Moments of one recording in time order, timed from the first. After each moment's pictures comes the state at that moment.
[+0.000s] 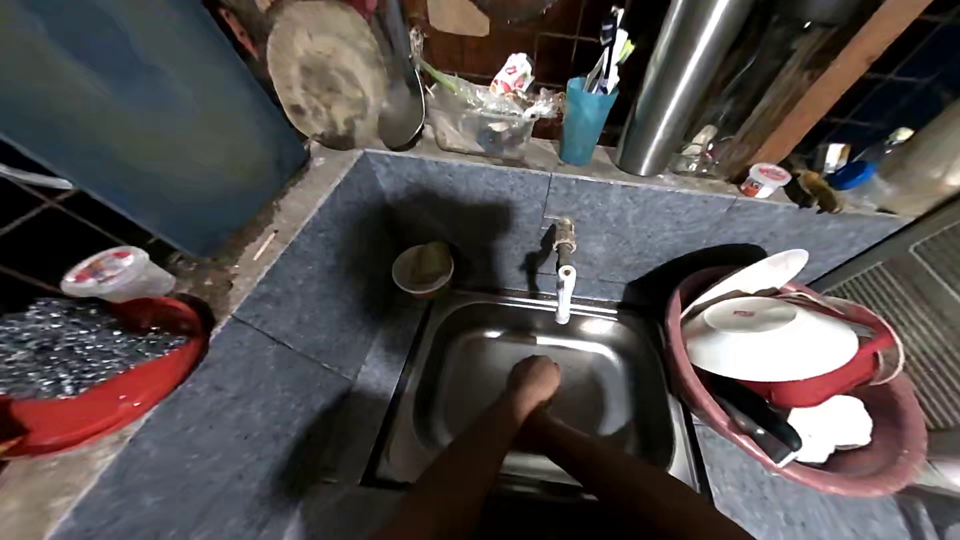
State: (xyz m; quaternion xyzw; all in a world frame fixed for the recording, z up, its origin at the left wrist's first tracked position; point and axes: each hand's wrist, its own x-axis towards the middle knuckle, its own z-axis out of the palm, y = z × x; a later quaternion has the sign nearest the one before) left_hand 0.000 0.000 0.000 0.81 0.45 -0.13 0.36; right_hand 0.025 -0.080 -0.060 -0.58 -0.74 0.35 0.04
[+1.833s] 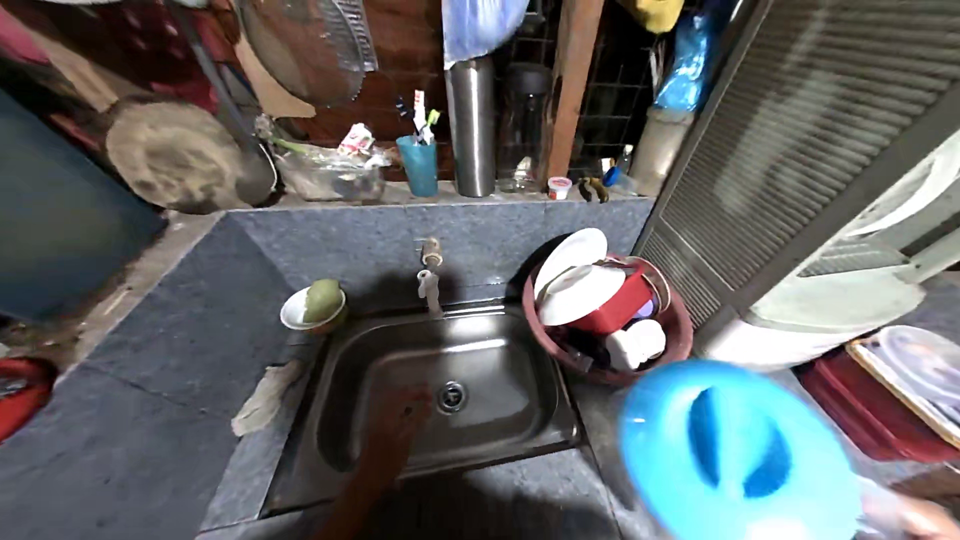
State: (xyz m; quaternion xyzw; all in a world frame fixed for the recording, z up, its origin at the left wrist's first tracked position) left_hand -0.111 -0.102 0.032 0.82 0.31 0.27 0.39; right_hand 0.176 -0.526 0.182 -0.61 -0.42 0.22 0.63
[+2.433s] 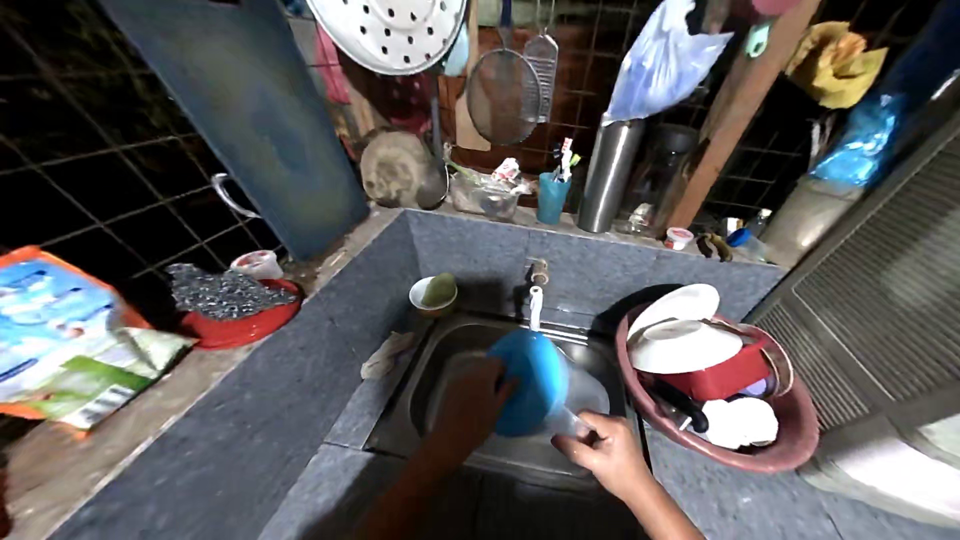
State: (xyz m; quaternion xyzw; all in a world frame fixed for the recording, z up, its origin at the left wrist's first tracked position) left_hand -0.117 -0.111 0.133 0.84 0.44 0.17 0.27; right_hand 0.093 -0.233 0.072 -0.60 -0.64 0.13 0.47
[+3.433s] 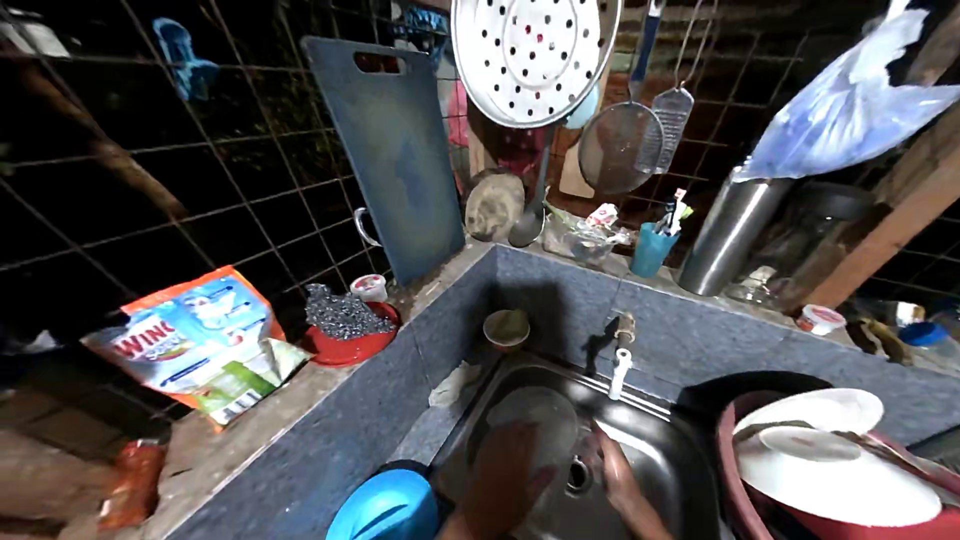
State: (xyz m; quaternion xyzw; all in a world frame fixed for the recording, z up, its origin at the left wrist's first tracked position) left_hand -0.160 -0.089 0.079 0.84 0.48 0.18 0.20; right_hand 0.070 -0.074 -0.010 -0.57 -0.31 0.52 0.56
